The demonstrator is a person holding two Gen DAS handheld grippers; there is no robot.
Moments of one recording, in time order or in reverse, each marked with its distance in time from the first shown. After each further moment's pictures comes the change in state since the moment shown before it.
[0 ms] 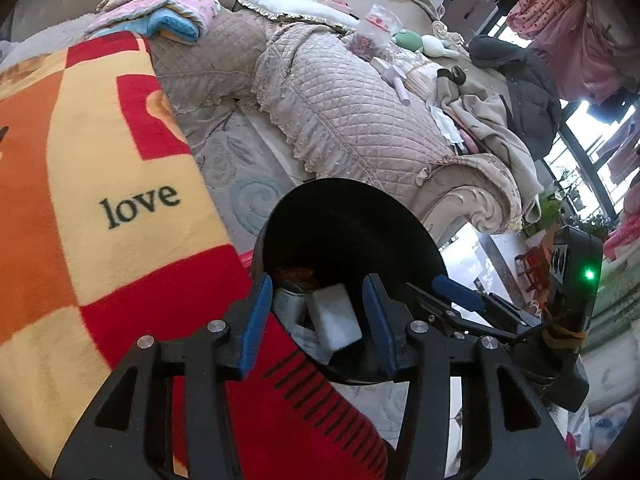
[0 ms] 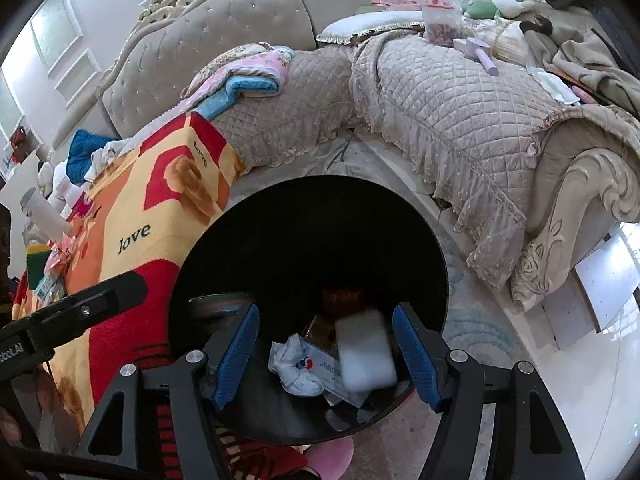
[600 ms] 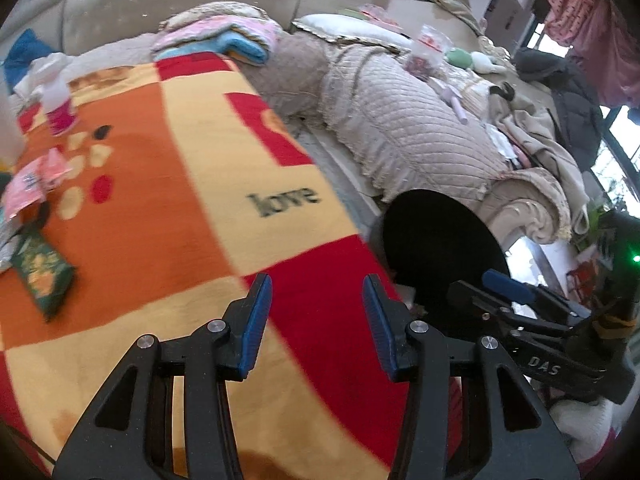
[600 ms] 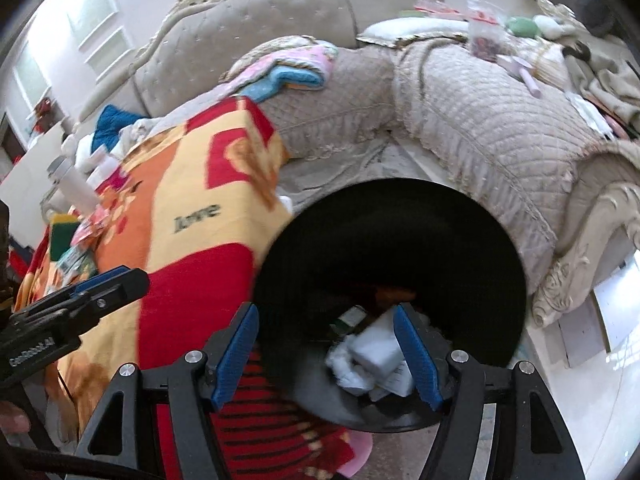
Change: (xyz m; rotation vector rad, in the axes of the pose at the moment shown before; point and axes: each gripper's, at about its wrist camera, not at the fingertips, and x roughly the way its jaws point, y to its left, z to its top) left arm -0.057 0.050 -0.025 -0.025 -0.078 0.226; right arm -0.007 0.070 -0.005 -0.117 0.006 0.069
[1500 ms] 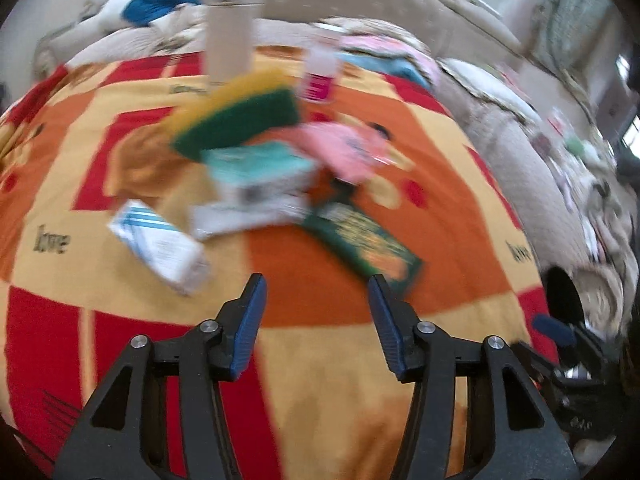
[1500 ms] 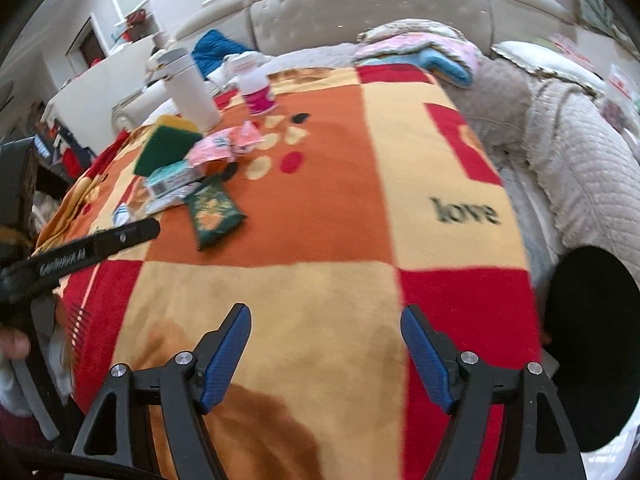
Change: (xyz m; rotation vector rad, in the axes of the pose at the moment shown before) left arm -0.097 0.222 -0.039 -0.360 -0.073 0.278; right arm 0.041 0.191 -0.007 -0.317 0.104 0.191
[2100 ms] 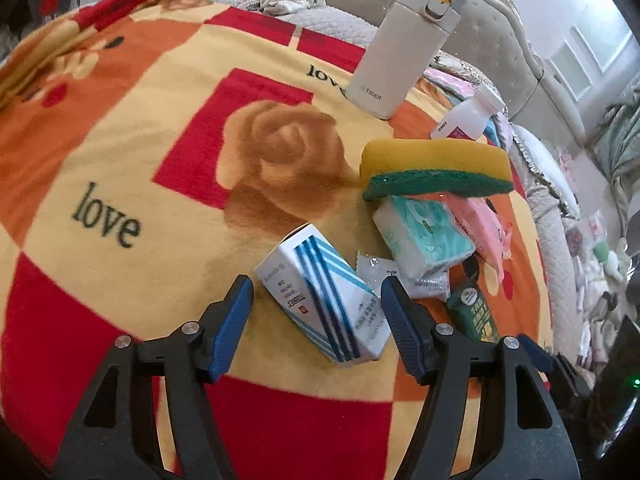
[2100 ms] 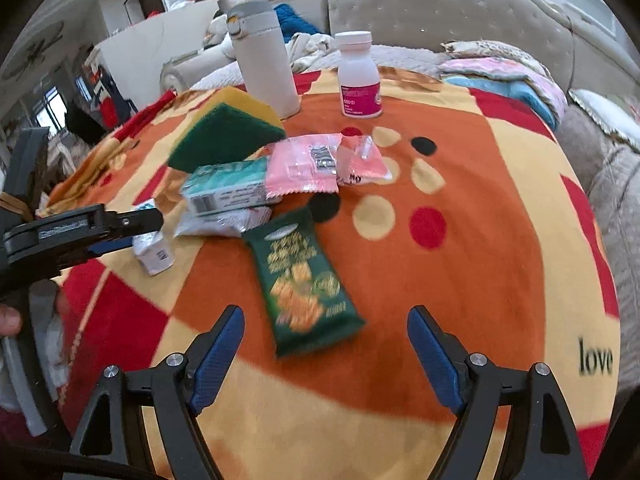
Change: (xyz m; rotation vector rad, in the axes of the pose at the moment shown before) left arm 0.023 0.105 0.020 -0.324 0.009 0.020; right arm 0.086 0.080 0.063 -0.224 0.031 0.074
